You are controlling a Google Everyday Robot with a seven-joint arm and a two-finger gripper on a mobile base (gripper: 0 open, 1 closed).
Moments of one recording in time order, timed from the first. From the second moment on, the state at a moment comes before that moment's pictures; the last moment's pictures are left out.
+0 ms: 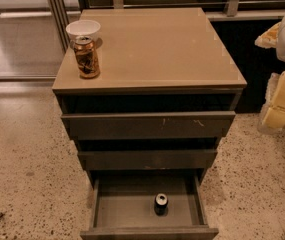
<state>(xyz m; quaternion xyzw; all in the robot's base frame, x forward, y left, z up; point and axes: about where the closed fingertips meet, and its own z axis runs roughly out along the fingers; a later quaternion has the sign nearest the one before) 0.438 -0.217 0.977 -0.60 0.78 -0.03 0.16</state>
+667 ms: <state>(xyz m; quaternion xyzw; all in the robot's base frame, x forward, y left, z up) 0.440 -0.216 0.967 -0.60 0.78 -0.03 0.17</state>
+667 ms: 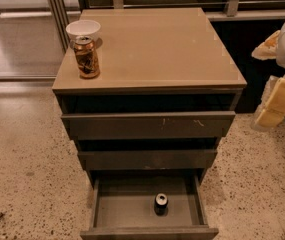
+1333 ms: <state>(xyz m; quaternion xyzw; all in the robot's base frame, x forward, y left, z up) 0.450 -0.213 0.877 -0.58 0.79 0.01 0.19</state>
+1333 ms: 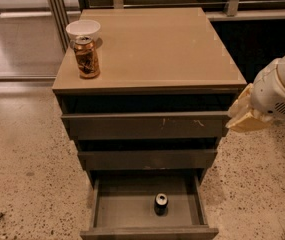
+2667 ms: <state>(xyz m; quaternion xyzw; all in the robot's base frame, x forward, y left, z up) 0.441 -0.215 0.764 -0.56 0.81 0.05 0.17</state>
